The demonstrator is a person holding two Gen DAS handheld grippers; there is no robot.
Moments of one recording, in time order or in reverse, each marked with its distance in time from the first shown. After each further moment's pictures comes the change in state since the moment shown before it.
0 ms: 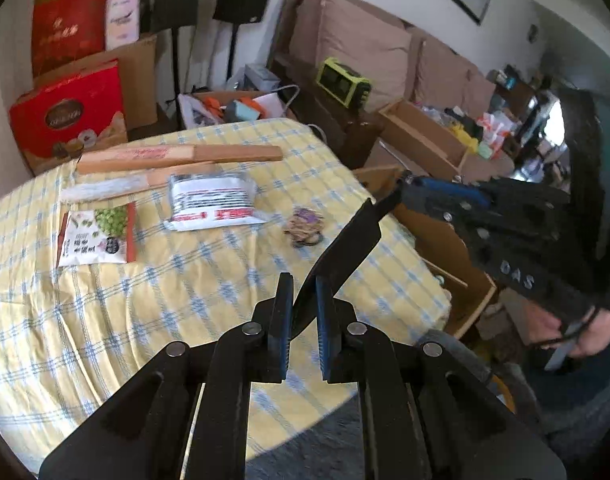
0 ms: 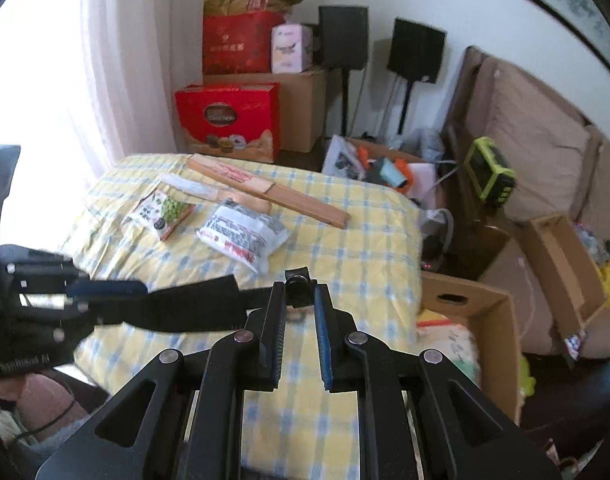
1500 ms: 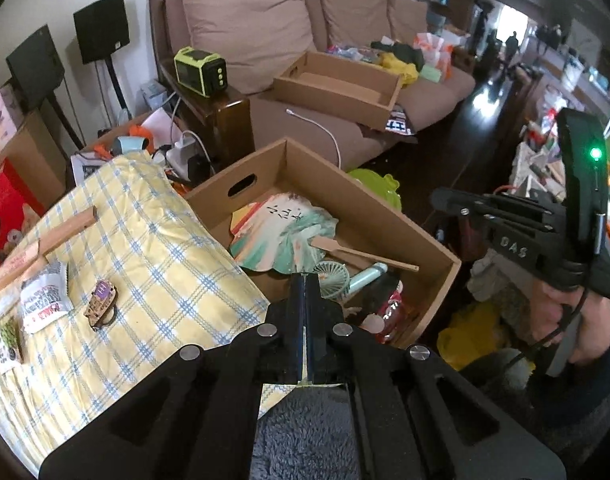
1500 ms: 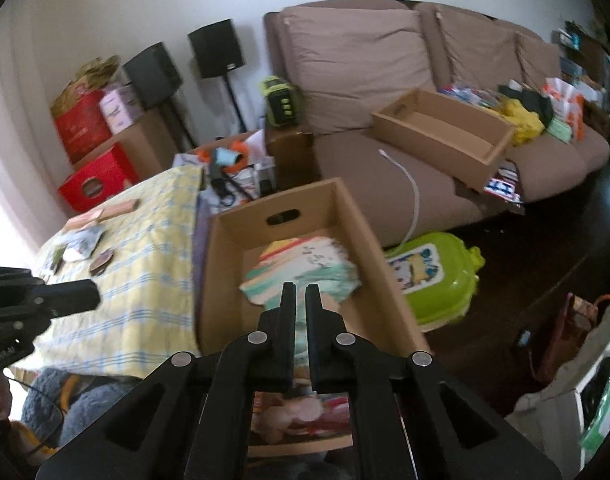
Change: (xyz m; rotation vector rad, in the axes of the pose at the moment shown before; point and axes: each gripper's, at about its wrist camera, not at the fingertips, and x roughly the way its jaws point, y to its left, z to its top) left arm 0.106 -0.213 0.024 0.314 0.110 -0.012; right arm -0.079 -0.226 -0.170 0.521 -0.048 -0.172
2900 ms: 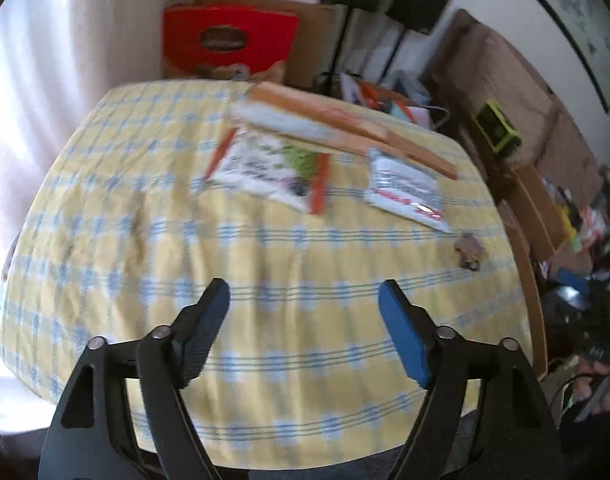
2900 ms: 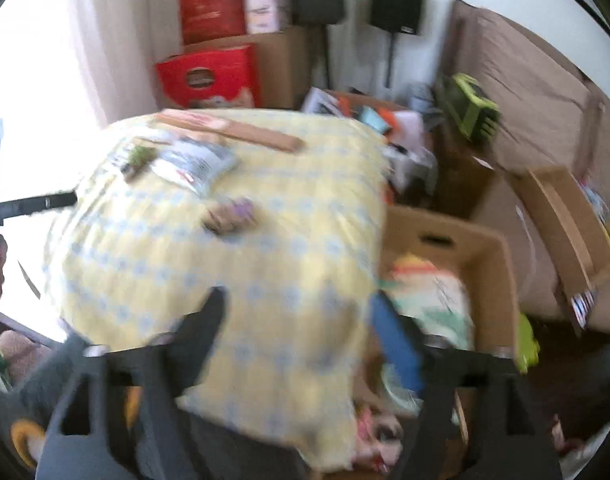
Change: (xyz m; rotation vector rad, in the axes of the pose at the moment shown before) left arm -0.106 0.296 -0.184 -0.778 -0.065 0.293; right arm 0.073 0.219 0.022 -0.500 0.194 0.194
